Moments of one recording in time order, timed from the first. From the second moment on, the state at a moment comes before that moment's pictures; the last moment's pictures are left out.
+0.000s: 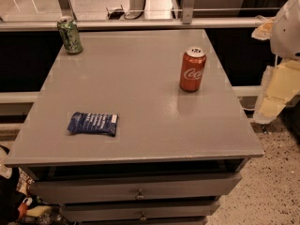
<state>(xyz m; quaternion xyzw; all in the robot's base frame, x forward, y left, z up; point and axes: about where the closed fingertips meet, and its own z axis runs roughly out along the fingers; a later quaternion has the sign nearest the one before) 0.438 -0.214 0.986 -0.60 0.78 -0.05 0.17</state>
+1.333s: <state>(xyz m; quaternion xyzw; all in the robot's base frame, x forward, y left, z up) 0.443 -0.188 0.979 -0.60 0.77 -0.03 0.21</state>
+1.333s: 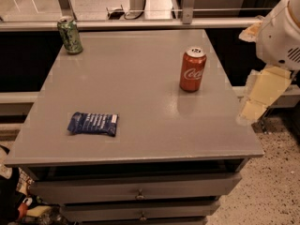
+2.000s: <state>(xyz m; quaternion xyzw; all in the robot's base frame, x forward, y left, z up) 0.451 -0.117 0.937 -0.59 0.75 0.09 0.29</state>
